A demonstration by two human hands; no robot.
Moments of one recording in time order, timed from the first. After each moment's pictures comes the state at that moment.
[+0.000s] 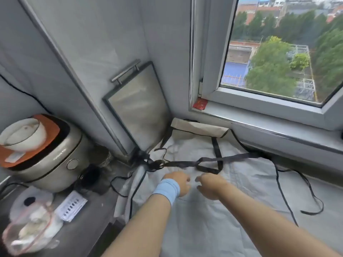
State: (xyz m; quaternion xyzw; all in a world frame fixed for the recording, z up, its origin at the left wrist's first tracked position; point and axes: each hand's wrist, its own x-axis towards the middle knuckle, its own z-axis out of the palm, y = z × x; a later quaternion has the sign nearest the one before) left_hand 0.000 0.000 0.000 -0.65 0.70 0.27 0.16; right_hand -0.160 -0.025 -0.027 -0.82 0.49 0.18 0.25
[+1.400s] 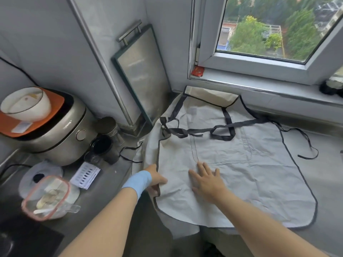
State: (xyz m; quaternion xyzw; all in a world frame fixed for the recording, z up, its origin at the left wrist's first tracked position) left_hand 0.123 0.120 -0.039 -0.74 0.39 0.55 0.01; right_hand -0.113 0.146 -0.095 -0.80 0.55 0.17 0.17
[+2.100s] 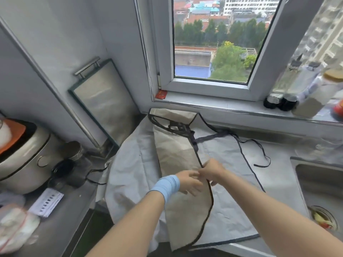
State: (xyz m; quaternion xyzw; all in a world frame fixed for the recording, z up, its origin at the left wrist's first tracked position) left_hand -0.121 0.107 0.024 -0.55 0.53 0.64 0.04; right_hand -0.267 0.087 0.013 -0.52 0.73 -0.03 0.43
